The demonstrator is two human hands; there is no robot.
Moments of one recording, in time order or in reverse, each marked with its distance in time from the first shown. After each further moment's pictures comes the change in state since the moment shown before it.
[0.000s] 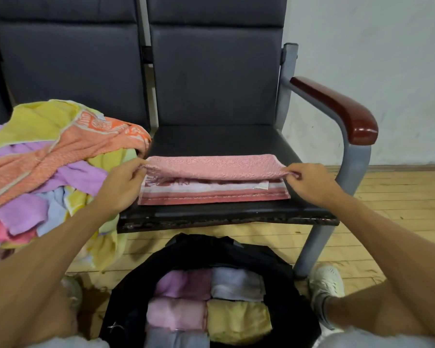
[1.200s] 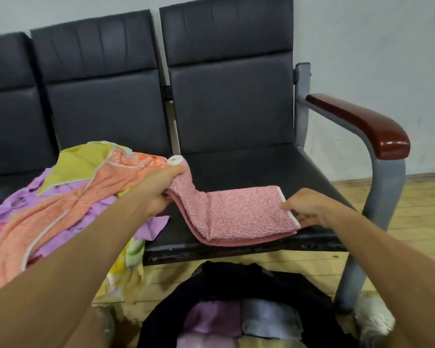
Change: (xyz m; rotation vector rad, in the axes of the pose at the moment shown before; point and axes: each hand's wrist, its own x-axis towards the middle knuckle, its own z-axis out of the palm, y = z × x) left_hand 0.054 0.078 -0.014 -0.845 -0.059 -0.754; right_hand 0.027 -0.045 0.017 0.696 -0.439 0.559
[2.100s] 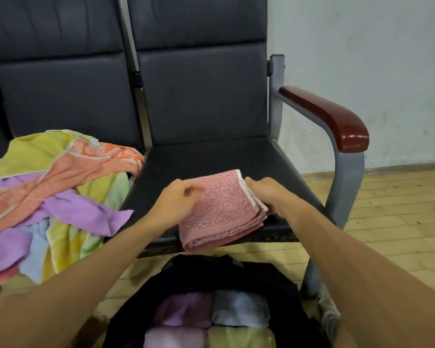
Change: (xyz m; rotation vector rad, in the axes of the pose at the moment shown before) left_hand -0.023 -0.061 0.070 0.851 -0.203 0.454; right_hand 0.005 -0.007 0.004 0.016 0.094 -0.008
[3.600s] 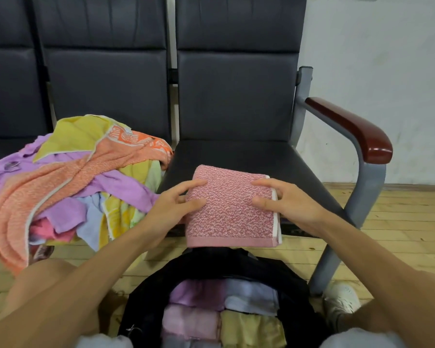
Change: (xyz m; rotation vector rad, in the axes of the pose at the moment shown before) left_hand -0.080 -0.055 -0.052 -0.801 -0.072 -0.033; right_hand -0.081 -0.002 0.021 0.096 -0.293 -0.420
